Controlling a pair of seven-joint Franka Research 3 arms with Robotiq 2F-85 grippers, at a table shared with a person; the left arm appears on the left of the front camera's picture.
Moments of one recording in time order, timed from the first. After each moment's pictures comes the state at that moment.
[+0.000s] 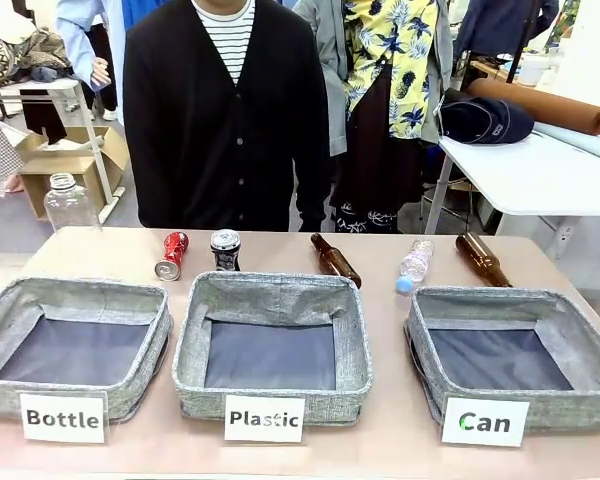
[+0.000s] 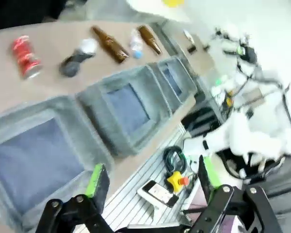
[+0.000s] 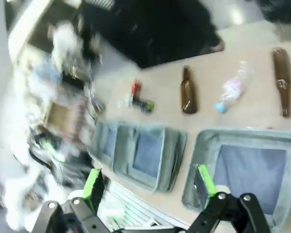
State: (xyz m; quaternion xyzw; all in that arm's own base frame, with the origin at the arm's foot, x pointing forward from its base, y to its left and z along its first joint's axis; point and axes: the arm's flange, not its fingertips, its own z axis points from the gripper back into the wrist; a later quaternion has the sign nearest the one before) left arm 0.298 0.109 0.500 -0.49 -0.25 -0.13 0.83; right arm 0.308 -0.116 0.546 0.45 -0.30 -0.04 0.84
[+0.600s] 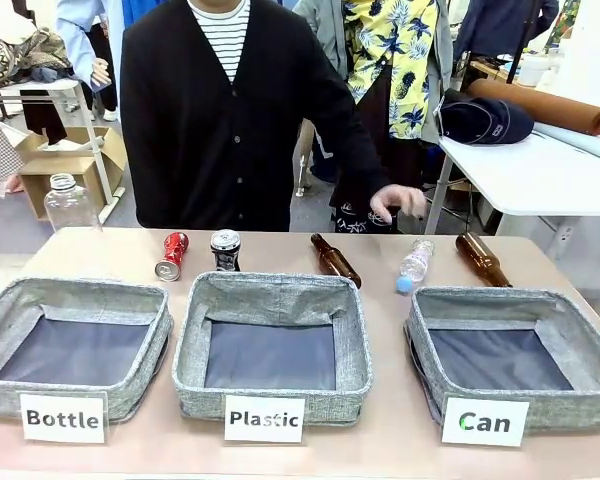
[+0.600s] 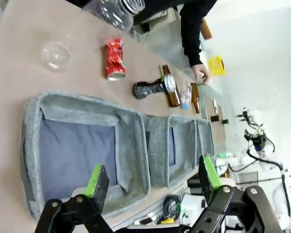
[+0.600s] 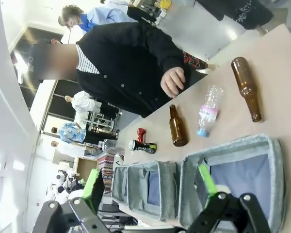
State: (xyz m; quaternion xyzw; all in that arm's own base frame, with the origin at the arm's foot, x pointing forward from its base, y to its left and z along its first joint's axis) left arm 0.318 0.175 0.441 -0.47 -0.26 0.09 0.84; right arm 0.307 -0.188 0.501 0.50 -0.33 -0.16 0.78
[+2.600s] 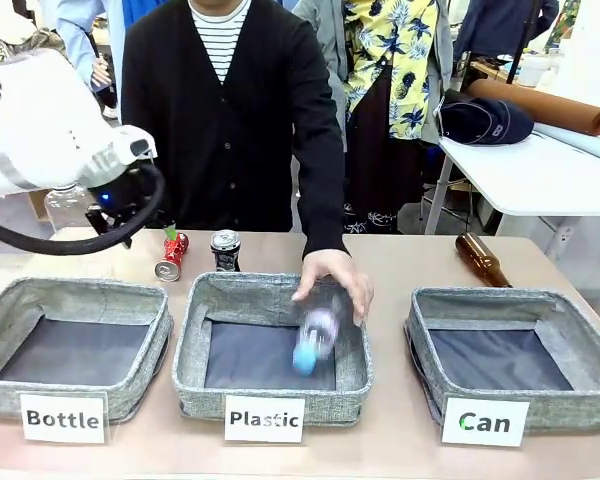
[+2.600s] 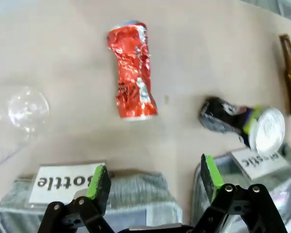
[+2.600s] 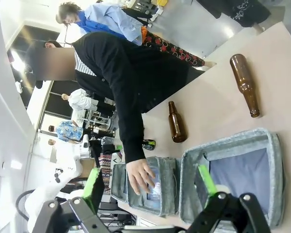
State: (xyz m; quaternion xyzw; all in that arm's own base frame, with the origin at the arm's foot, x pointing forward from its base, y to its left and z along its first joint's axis) left arm 0.555 -0.117 0.405 -0.10 -0.12 0.02 0.99; right arm 0.299 -0.188 0.510 0.50 -0.33 -0.16 0.79
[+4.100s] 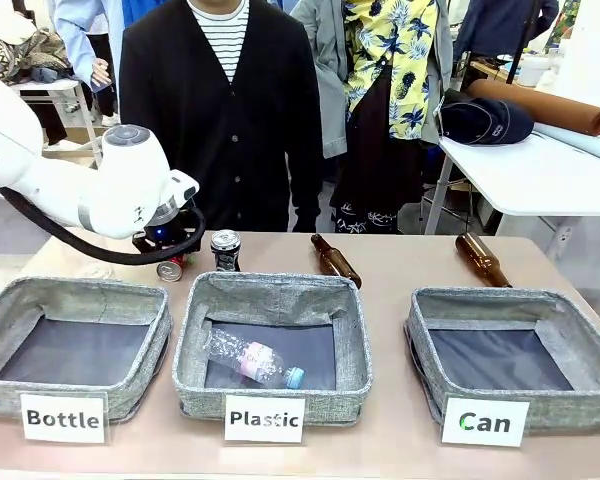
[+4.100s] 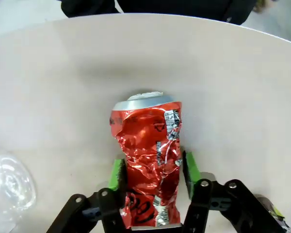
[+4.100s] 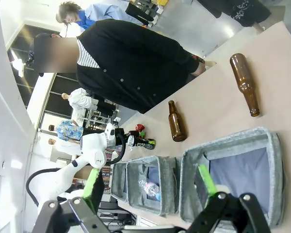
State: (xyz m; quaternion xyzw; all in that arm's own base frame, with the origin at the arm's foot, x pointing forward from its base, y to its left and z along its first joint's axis) left arm 0.625 -0.153 0.302 -0.01 -0.18 0.05 0.98; right arm 0.298 -0.188 0.510 0.50 -0.33 -0.16 0.79
